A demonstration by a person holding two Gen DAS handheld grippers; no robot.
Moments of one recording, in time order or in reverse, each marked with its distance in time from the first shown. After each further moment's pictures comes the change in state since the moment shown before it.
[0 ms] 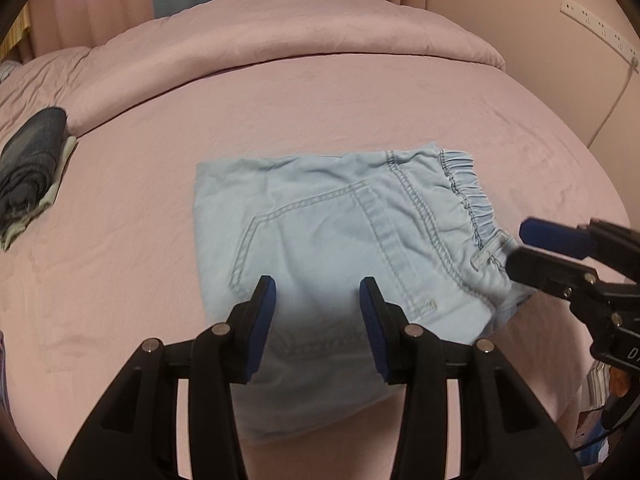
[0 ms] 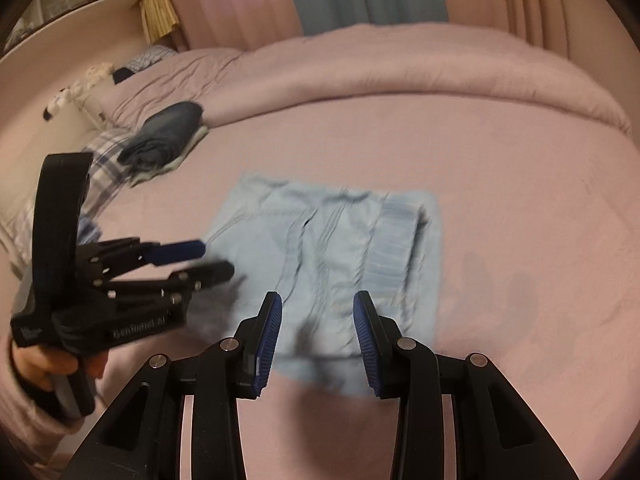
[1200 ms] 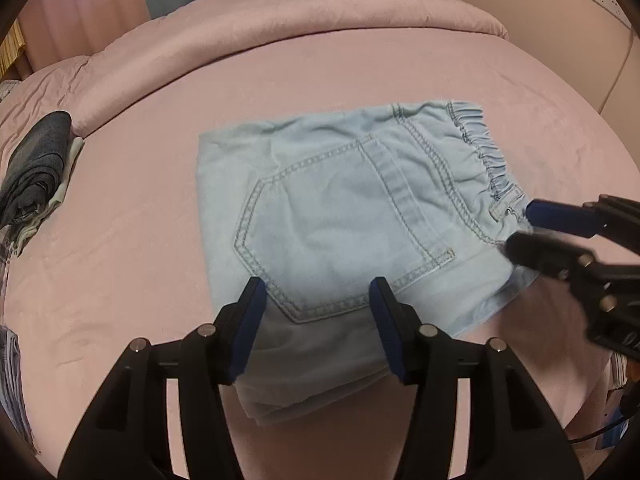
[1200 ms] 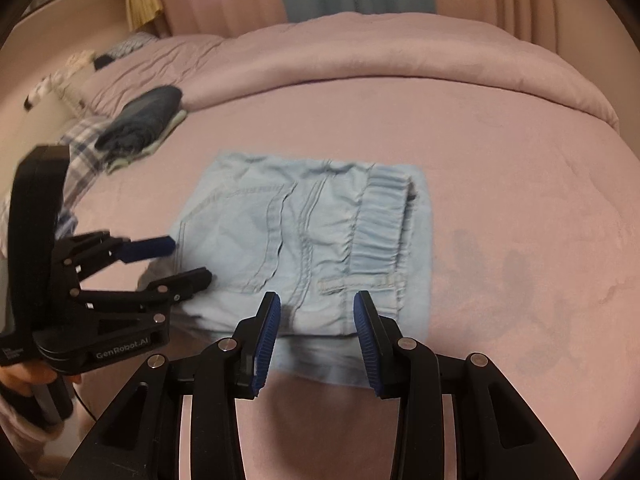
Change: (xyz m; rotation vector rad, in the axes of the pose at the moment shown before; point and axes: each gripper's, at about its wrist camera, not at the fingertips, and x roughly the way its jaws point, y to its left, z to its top) left arm 0.008 -0.006 -0.023 0.054 0.049 0.069; right arm 0.024 0.001 -0.021 -0.004 0.089 -0.070
